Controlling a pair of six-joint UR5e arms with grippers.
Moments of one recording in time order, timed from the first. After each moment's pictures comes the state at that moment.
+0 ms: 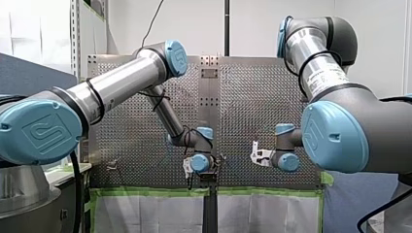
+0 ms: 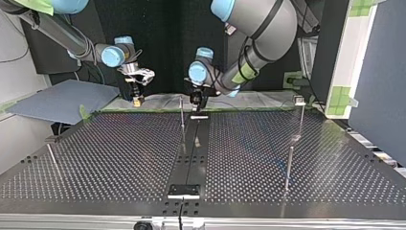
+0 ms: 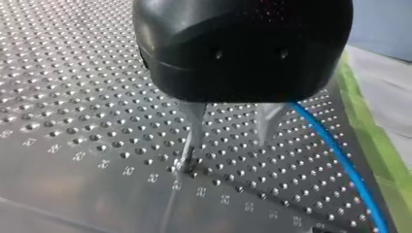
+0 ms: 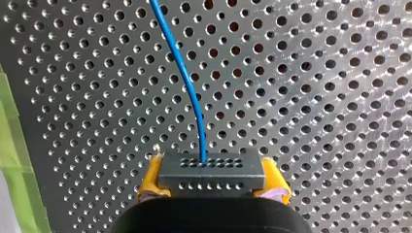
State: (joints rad) left arm -0.57 -2.60 -1.39 -2.48 -1.88 -1.82; right arm 1.84 -0.71 1.75 -0.94 1.36 1.67
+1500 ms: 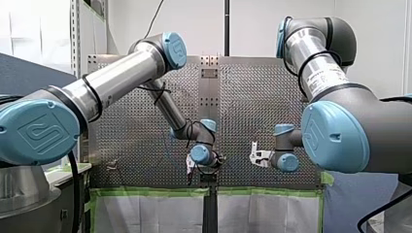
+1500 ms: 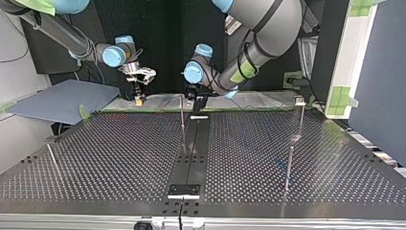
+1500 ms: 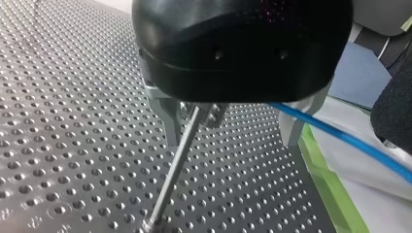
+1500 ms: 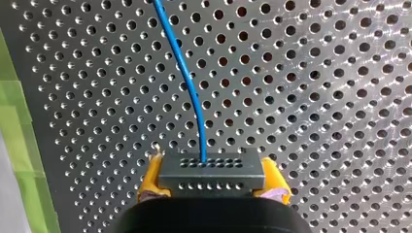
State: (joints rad) left arm -0.60 -2.54 -1.40 -2.66 -1.80 -1.78; right arm 1.85 -0.71 1.75 -0.93 1.35 1.67
